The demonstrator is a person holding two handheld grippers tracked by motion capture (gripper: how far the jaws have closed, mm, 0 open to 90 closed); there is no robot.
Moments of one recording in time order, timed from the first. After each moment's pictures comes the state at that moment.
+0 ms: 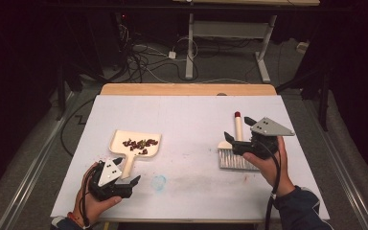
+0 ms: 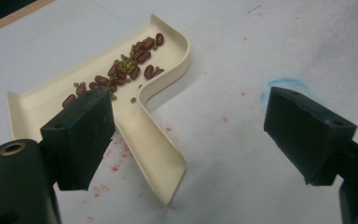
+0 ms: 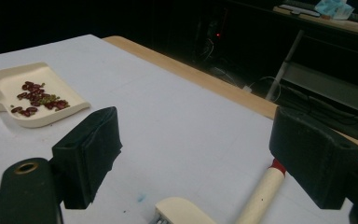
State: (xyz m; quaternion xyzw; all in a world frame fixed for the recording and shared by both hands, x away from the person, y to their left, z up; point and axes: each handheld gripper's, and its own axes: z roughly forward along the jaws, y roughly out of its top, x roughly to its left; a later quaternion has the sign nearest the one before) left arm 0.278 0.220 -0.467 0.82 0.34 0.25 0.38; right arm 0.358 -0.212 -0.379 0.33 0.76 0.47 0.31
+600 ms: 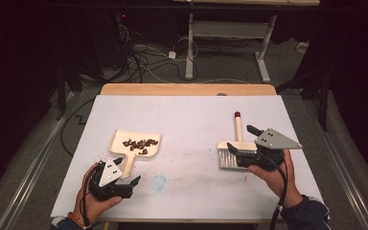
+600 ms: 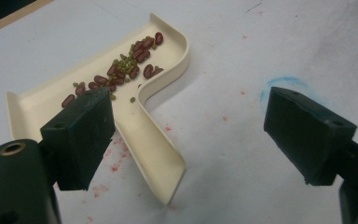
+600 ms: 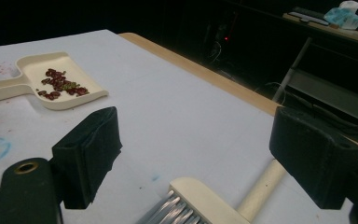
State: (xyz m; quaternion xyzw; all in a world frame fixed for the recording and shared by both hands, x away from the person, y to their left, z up) left arm 0.278 0.219 -0.468 0.83 0.34 0.25 0.37; right arm 0.330 -0.220 -0.381 0.30 0.77 0.47 0.31
